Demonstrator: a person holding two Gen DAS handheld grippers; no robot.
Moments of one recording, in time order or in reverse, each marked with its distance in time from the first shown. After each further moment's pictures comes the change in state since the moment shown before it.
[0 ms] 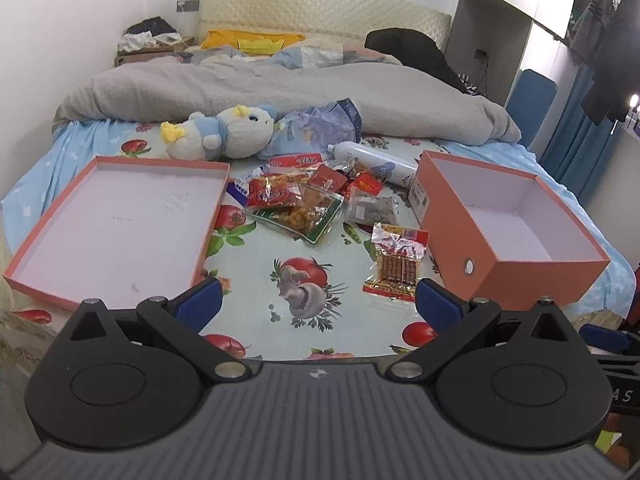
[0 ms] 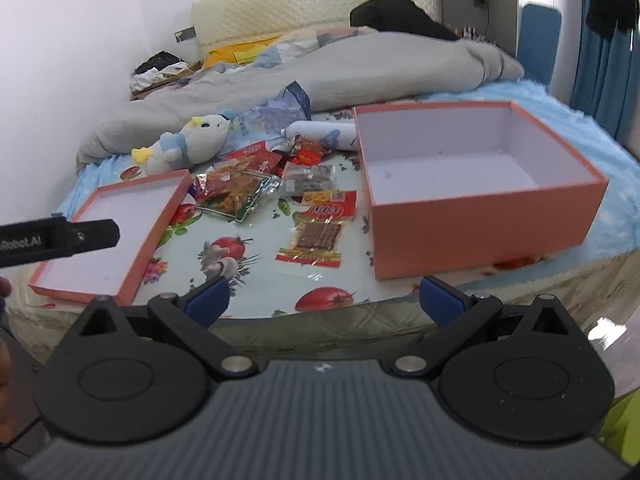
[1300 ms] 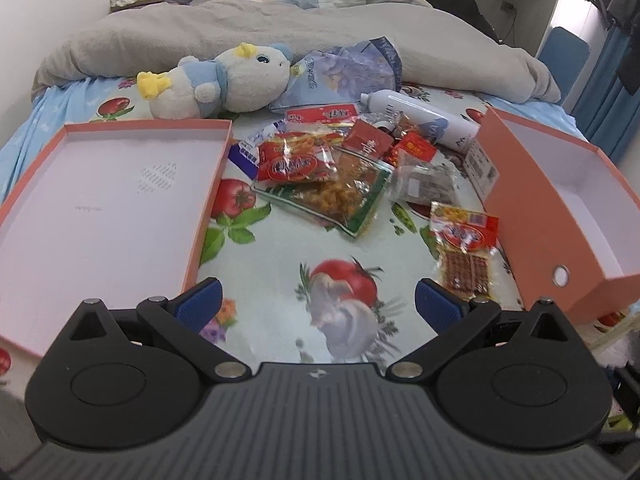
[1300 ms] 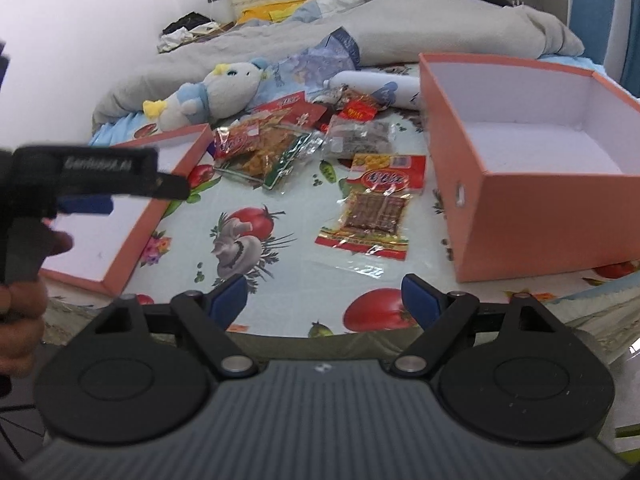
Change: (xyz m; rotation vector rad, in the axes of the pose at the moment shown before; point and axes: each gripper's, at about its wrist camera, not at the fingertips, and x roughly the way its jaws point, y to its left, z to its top) left arm 0.163 0.043 0.036 0.010 0.162 0.035; right arm 0.116 0.034 -0.007 -0.084 0.107 0.083
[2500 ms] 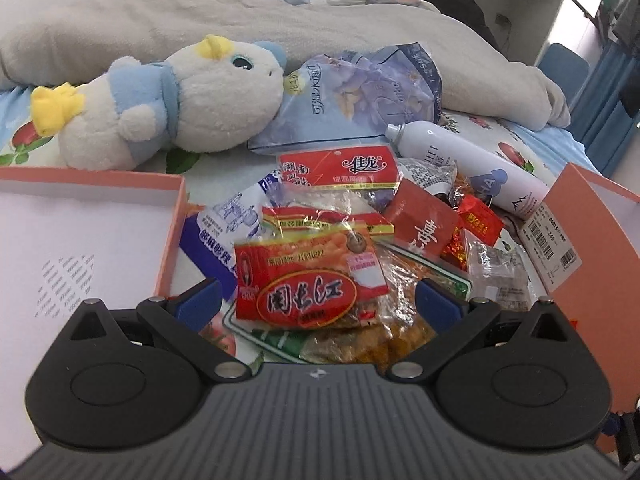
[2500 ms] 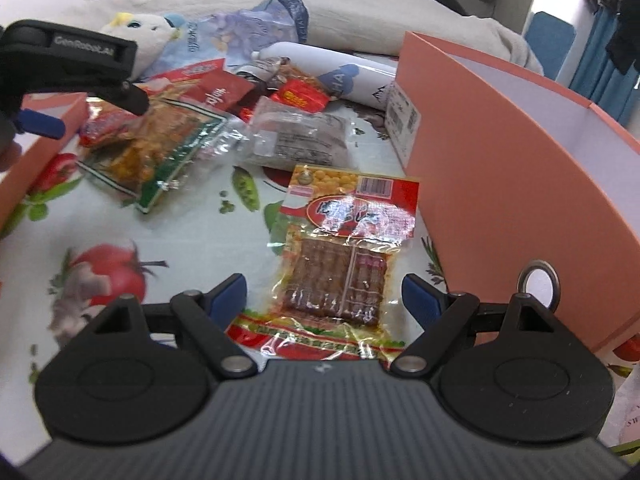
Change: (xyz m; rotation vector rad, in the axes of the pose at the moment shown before) left arm 0.176 0.039 0.094 -0.009 -0.028 -0.112; right arm 0.143 0.004 0.037 -0.075 -0.017 -0.349
